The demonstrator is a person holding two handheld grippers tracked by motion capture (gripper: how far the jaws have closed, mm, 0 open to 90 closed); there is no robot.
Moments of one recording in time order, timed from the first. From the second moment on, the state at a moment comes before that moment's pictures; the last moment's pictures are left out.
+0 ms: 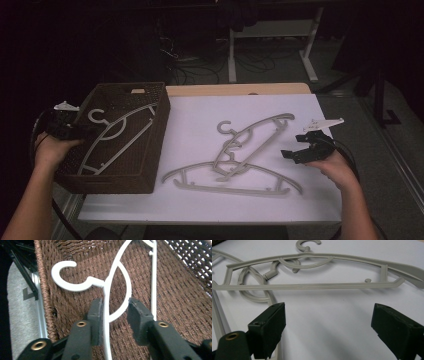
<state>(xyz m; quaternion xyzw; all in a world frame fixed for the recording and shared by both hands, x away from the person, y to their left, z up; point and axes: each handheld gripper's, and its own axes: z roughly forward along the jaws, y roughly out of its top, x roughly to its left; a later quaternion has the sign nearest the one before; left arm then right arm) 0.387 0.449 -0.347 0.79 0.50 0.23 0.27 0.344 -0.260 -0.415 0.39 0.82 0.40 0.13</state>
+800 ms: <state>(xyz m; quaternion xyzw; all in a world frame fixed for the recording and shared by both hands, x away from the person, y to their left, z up) 0.381 0.373 -0.310 0.79 0.38 0.13 0.46 0.334 -0.251 -0.416 0.38 0.82 0.40 0.12</state>
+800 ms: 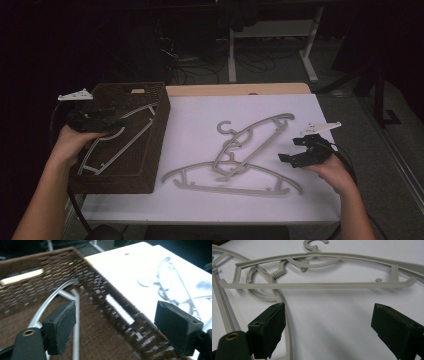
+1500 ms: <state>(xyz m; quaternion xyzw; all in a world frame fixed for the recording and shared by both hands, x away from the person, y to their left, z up) 0.370 0.248 -0.305 0.81 0.28 0.07 0.51 0.319 -0.245 -0.428 0.40 0.81 0.40 0.13</state>
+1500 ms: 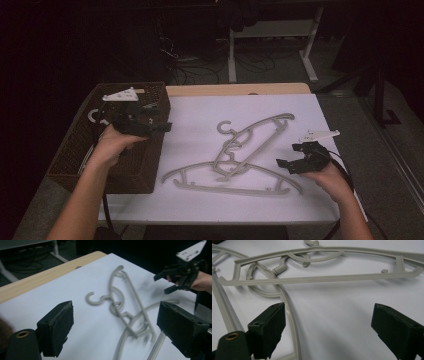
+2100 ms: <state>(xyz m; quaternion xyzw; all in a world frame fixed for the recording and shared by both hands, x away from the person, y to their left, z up) 0.389 0.122 -0.372 0.86 0.26 0.05 0.45 0.324 -0.247 -0.430 0.40 0.81 0.41 0.13</state>
